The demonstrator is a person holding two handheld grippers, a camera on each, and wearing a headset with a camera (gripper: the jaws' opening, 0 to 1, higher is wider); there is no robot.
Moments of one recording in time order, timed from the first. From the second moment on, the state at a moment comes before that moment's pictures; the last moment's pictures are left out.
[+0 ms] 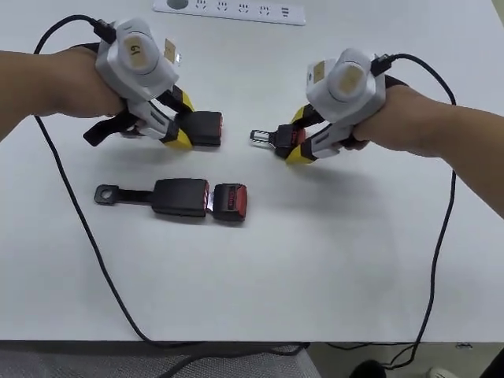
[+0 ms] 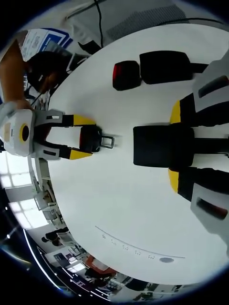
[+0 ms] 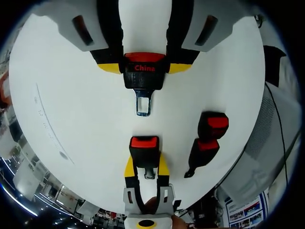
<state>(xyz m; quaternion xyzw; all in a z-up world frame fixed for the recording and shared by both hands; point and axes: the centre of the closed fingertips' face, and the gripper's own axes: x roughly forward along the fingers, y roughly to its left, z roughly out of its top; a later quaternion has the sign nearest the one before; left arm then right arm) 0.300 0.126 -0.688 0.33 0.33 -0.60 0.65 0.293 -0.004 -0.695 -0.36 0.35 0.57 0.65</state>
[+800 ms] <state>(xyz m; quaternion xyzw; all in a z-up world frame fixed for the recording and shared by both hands) 0.303 0.128 -0.691 0.34 0.33 -0.60 0.64 0.297 0.052 -0.692 -0.39 0.32 0.60 0.63</state>
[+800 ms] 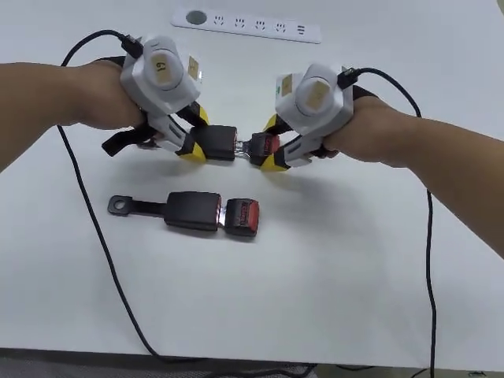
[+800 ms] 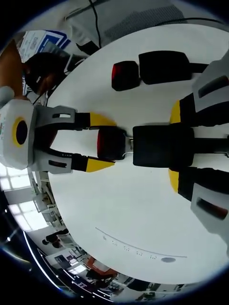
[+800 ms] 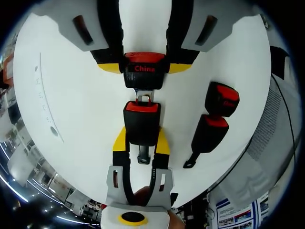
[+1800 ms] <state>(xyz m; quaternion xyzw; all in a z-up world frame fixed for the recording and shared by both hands) 0.306 0.132 -0.695 0.33 0.33 -0.60 0.65 0.299 0.071 -0.691 -0.37 0.32 0.59 0.64</state>
